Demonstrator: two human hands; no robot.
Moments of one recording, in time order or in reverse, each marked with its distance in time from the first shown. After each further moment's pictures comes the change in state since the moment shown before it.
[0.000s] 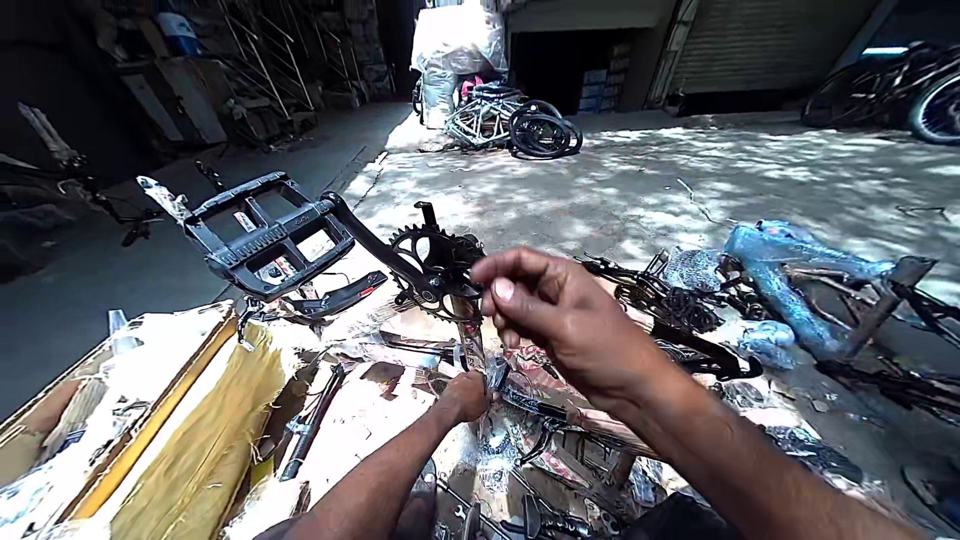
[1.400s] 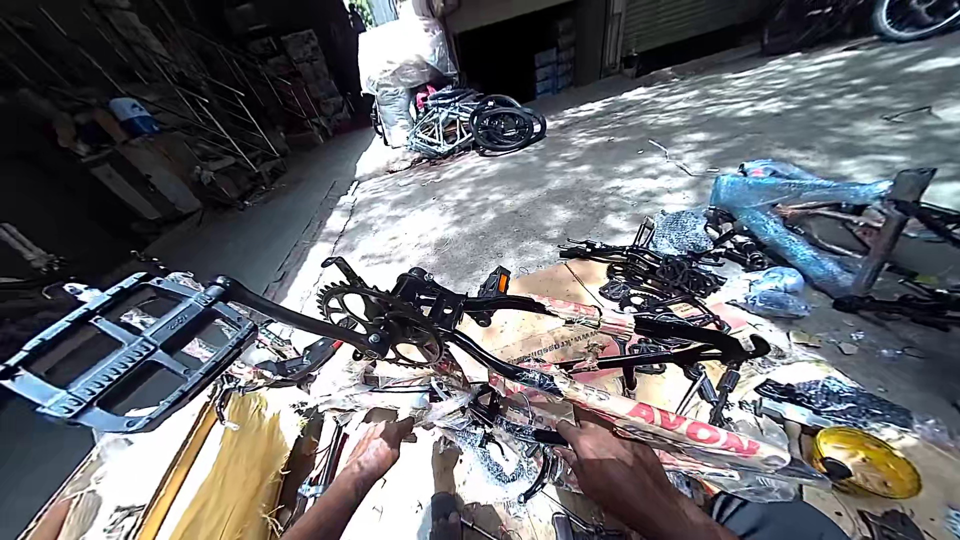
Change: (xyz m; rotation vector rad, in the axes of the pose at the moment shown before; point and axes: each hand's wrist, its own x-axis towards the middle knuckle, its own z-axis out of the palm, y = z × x) left_hand 0.023 -0.161 -0.011 0.364 0.102 -0.007; right_hand -0.117 0.167 -0.061 -1.322 -0.004 0.666
